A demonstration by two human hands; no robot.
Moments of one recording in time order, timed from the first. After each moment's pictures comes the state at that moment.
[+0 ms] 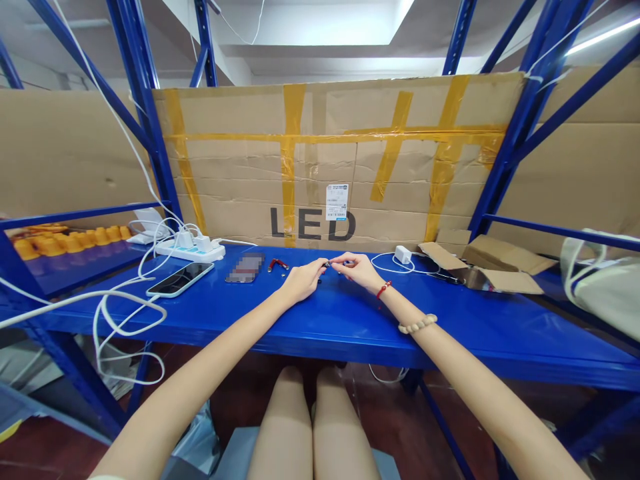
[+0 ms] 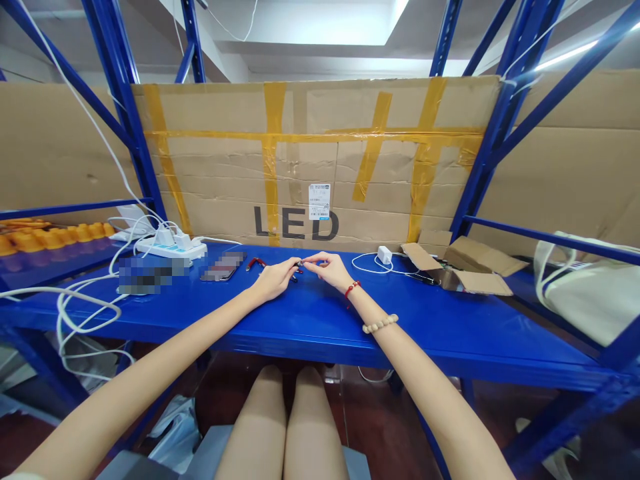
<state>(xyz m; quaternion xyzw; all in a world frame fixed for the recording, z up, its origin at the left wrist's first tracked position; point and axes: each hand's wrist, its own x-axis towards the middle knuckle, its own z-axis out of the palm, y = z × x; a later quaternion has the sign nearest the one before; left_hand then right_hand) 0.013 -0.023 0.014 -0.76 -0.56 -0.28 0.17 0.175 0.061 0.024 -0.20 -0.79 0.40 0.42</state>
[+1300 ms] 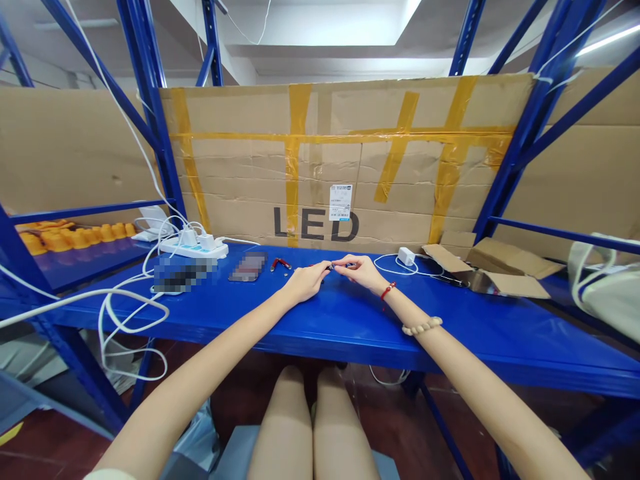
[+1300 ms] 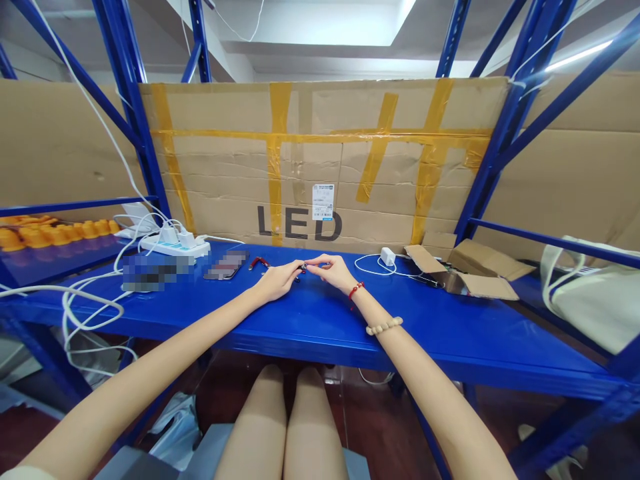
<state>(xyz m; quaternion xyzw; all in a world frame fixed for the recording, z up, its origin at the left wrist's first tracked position) 0.013 -0.026 0.015 -0.77 -0.57 -0.23 0.14 0.175 0.070 0.018 -0.16 -0.80 0.41 0.40</state>
